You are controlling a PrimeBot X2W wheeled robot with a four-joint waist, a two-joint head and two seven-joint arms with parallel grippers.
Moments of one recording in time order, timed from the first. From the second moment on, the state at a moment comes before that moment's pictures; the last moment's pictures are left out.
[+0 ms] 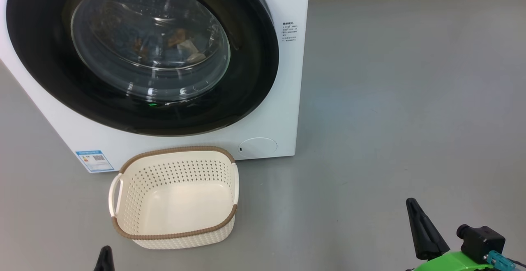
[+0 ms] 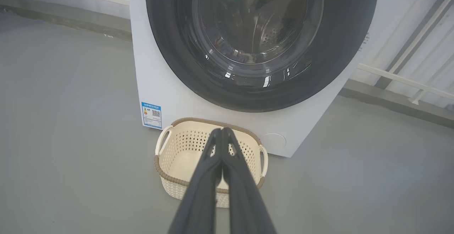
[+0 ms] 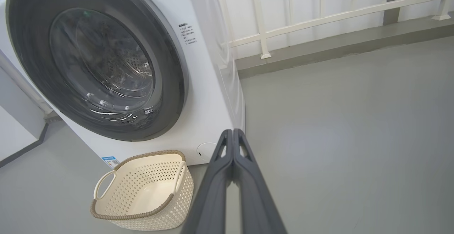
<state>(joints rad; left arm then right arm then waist) 0.19 0.01 0.07 0.07 -0.33 -0.08 -0.22 0.01 -0.05 -0.04 0.21 0.30 0.14 -0.22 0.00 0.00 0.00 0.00</state>
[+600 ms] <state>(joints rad) 0.16 0.01 0.07 0.10 -0.53 -0.09 -0.17 0.01 -0.05 -0.05 0.22 0.50 0.14 -0.17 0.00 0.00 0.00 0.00</state>
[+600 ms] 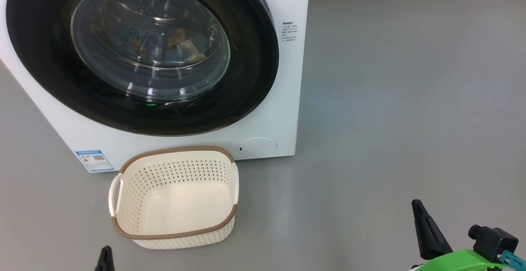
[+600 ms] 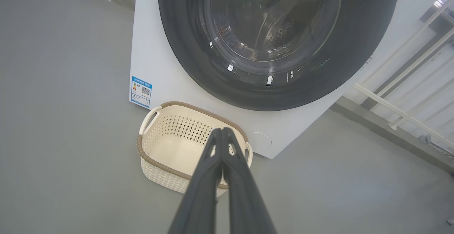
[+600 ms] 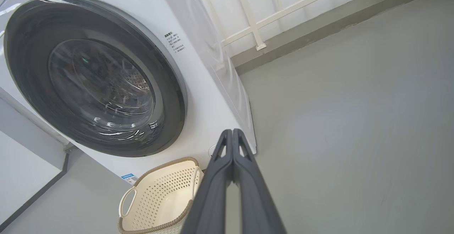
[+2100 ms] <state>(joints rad) 0.06 0.02 0.07 0.18 -1.02 -0.10 -0.04 -0.02 -0.04 -0.09 0.24 1.01 0.14 -0.04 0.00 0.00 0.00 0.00</state>
